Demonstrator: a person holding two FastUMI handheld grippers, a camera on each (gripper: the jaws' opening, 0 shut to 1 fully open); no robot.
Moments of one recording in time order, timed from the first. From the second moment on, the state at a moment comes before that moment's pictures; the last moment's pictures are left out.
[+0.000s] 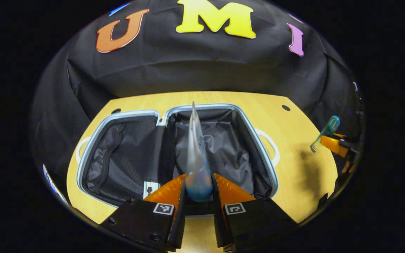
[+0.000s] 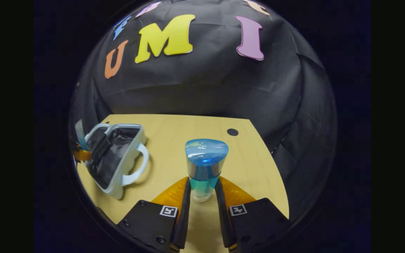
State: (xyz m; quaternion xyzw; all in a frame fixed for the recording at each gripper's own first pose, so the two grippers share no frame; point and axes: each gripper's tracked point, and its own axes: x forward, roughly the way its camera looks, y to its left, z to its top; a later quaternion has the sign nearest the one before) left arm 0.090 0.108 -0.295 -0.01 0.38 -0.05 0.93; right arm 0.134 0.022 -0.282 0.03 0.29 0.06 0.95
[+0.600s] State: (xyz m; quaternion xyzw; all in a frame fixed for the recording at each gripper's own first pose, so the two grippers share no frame) left arm 0.111 0.119 -0.373 0.01 0.50 -0.05 0.86; right arm 0.062 0.105 -0.226 0.05 0.28 0.09 0.96
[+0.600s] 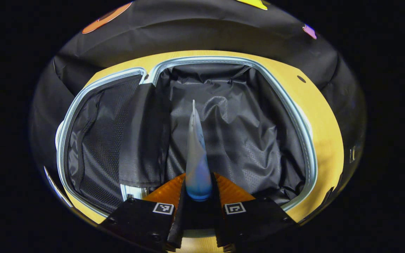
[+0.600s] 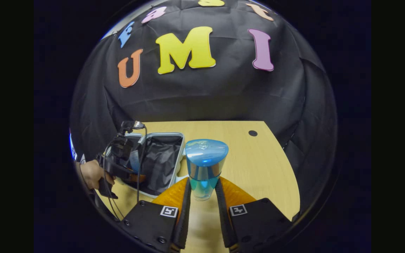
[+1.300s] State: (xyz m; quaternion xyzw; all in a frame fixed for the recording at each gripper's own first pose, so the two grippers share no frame) left arm 0.109 0.100 -0.346 -0.01 0.47 -0.08 0.88; right arm 0.071 0.172 -0.215 0.02 0.29 0.13 0.95
